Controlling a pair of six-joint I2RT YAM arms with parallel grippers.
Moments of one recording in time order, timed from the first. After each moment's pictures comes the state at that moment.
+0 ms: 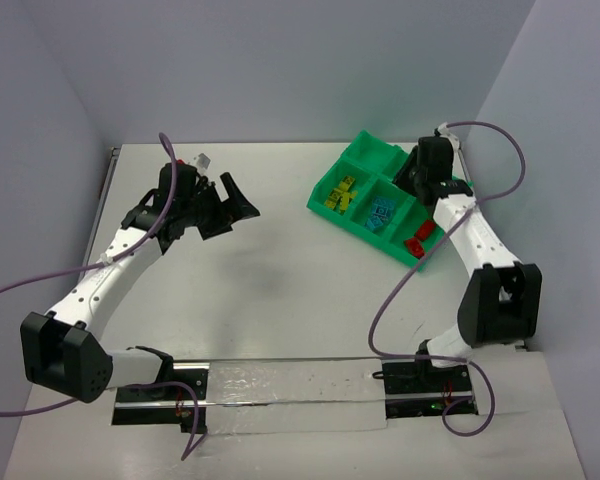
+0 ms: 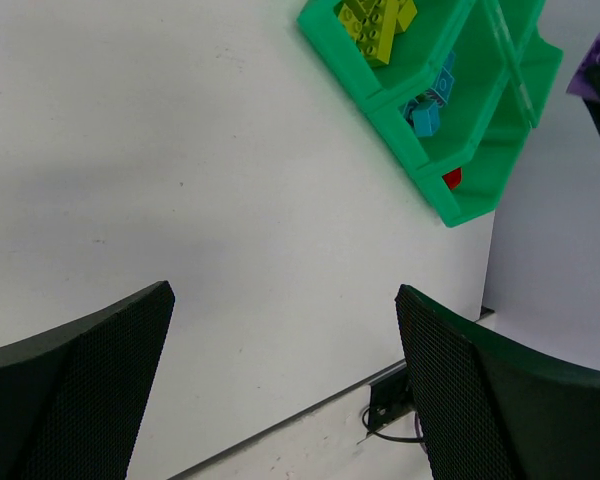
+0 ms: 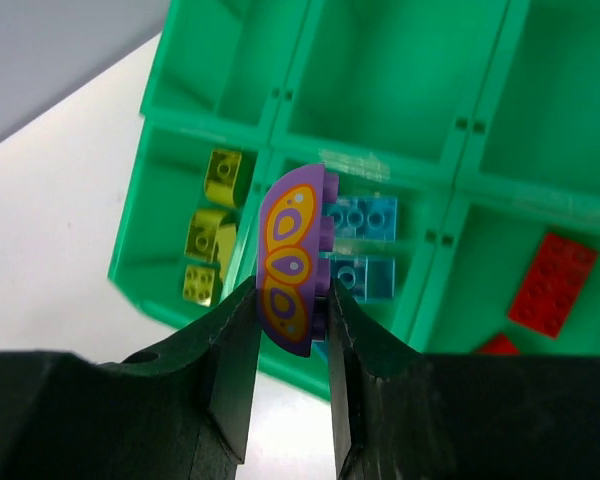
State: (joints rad) left arm -0.37 1.30 1.13 -0.51 0.27 -0.74; right arm 0.07 1.46 1.18 -0.29 0.12 0.54
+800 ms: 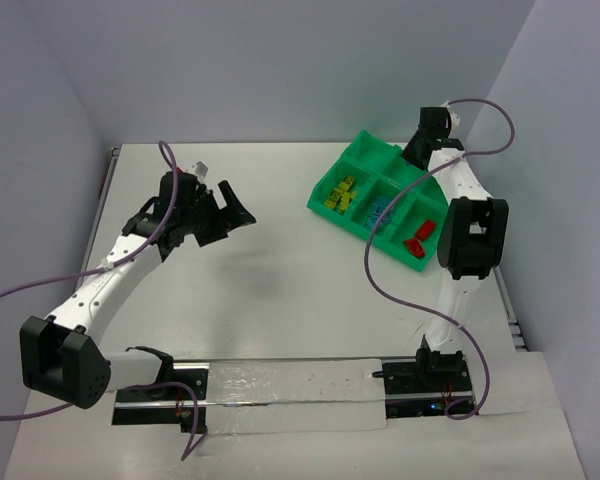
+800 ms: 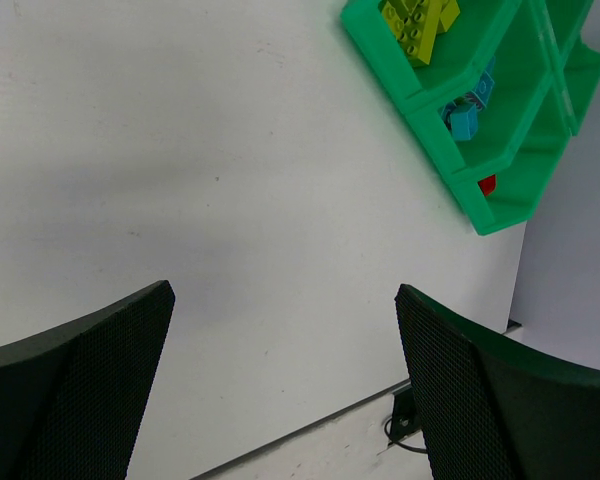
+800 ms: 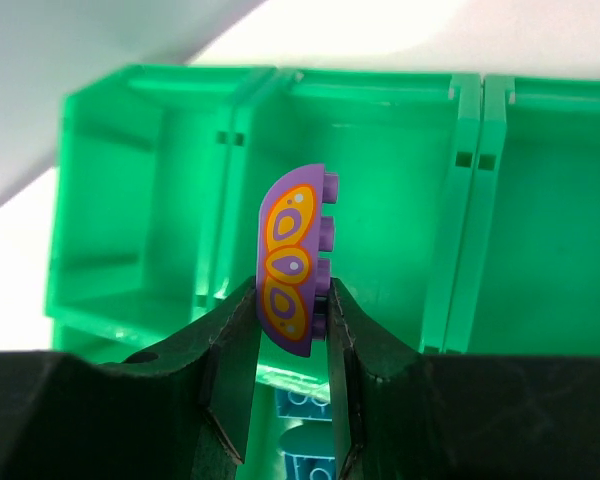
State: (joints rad) left arm -0.37 1.27 1.06 -0.49 0.22 -0.73; right arm -0.04 2.04 1.76 -0.41 0.16 0.53
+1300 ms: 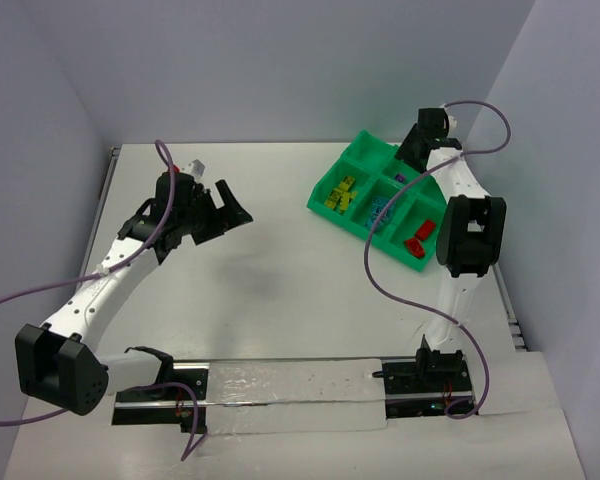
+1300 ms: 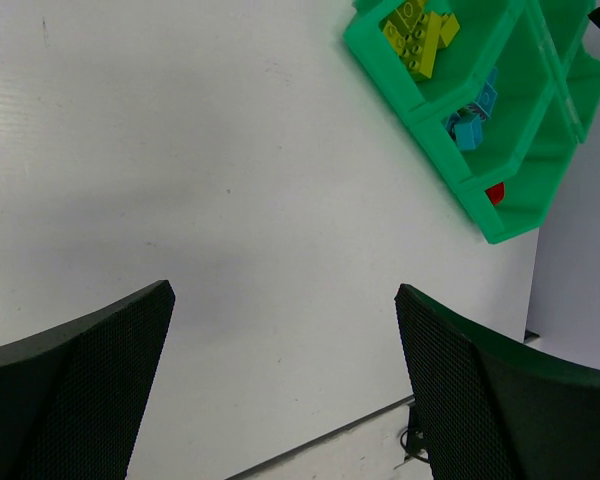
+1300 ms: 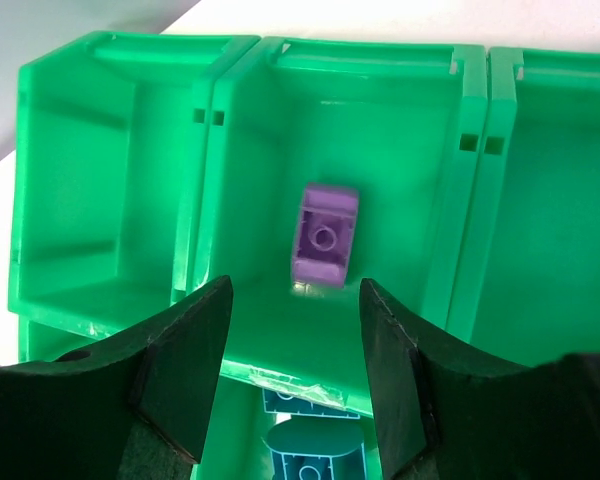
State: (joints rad) left arm -0.37 1.23 1.05 -0.49 0.18 -0.69; right arm -0.04 2.08 1.80 -0.46 0.15 0.51
